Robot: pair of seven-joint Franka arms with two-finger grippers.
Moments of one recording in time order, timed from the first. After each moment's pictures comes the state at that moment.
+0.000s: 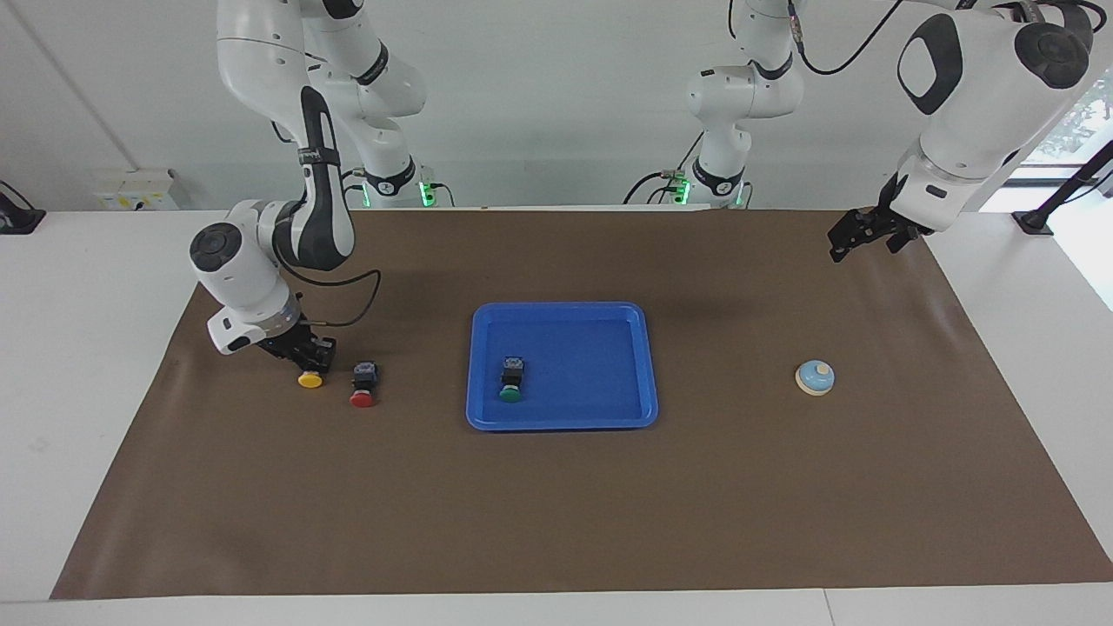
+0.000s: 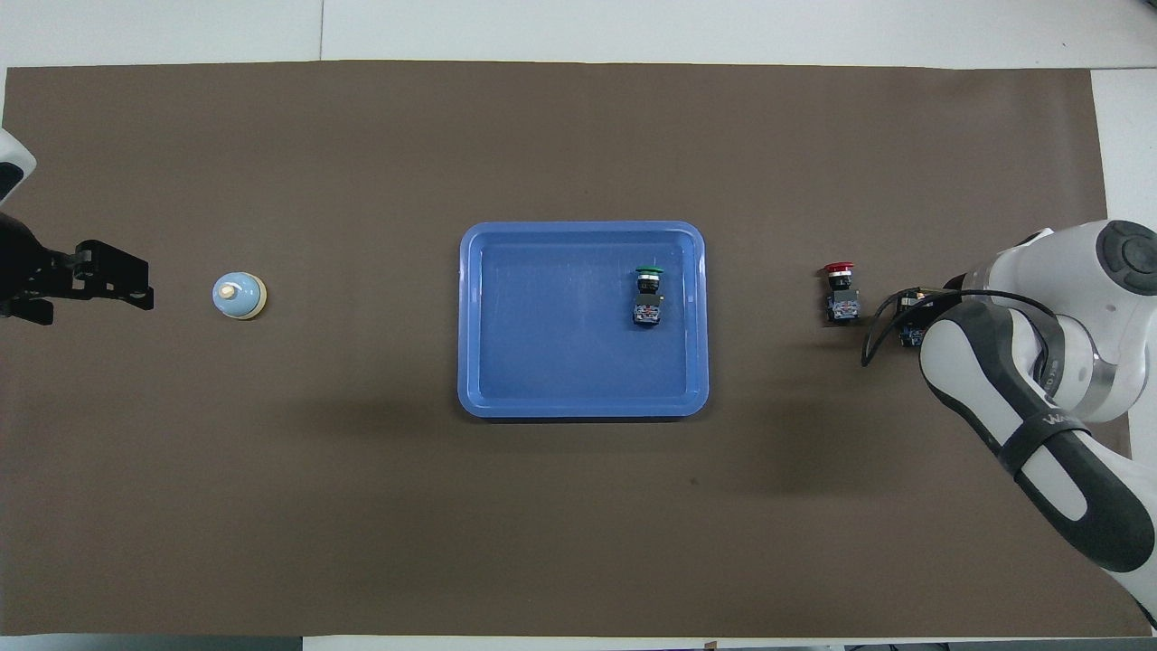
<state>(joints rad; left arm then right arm) -0.03 0.03 0.00 -1.63 0.02 1.53 -0.11 -0.04 0.23 -0.07 -2.15 0.05 2.36 0.03</state>
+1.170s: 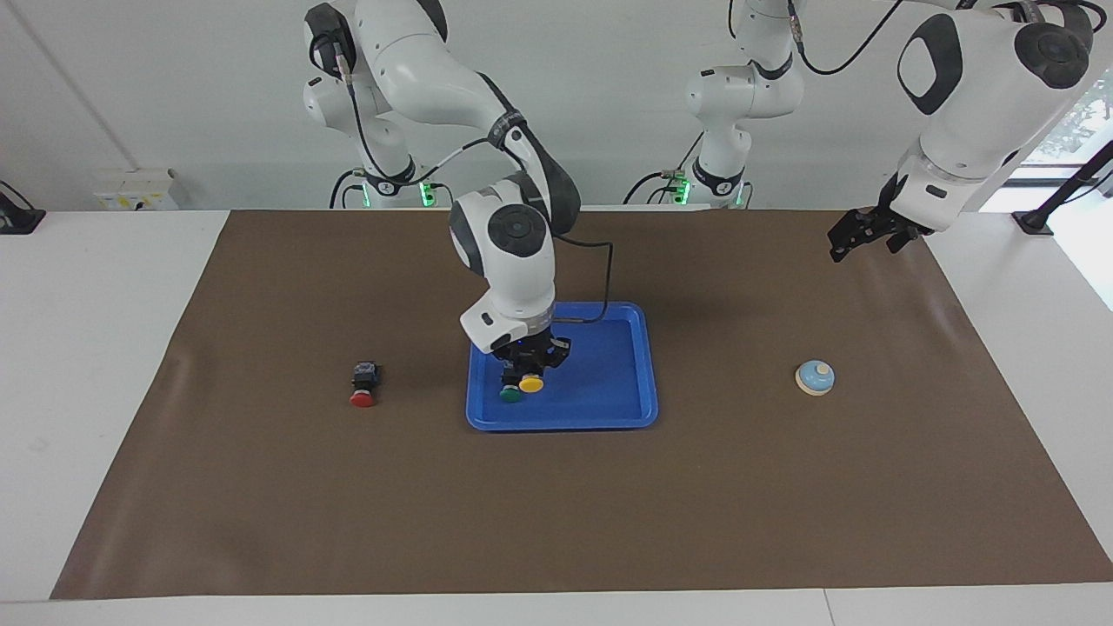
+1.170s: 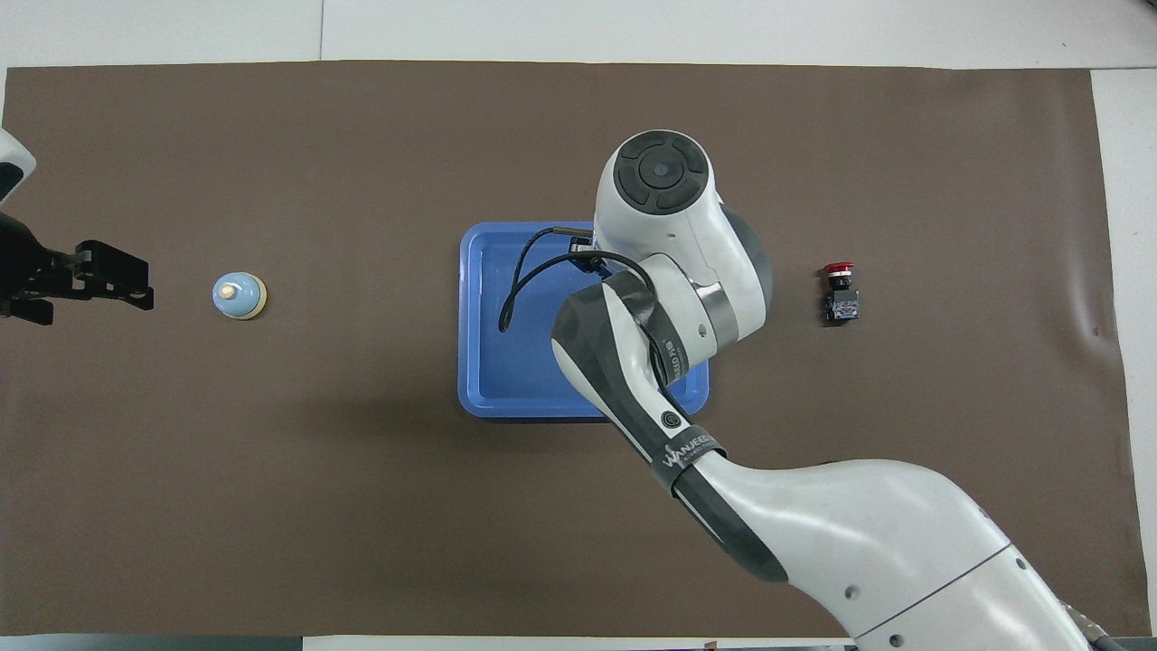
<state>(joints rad) -0.03 0.03 0.00 -1.63 0.02 1.53 -0.11 0.54 0.55 -0.04 -1.47 0.04 2.02 0.70</state>
